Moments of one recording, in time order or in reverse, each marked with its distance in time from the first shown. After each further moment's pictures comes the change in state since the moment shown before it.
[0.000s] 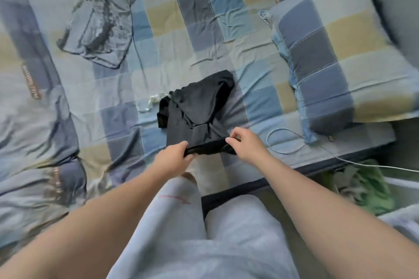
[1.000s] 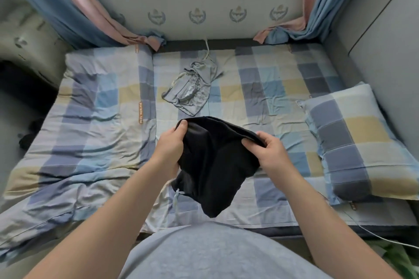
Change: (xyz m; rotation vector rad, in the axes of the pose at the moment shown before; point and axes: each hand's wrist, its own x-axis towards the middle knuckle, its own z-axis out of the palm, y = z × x) left_hand -0.296 -0.011 -0.228 -1.523 0.502 -0.141; right_hand -0.238 -0.247 -0.043 0.701 -0.023 -0.413
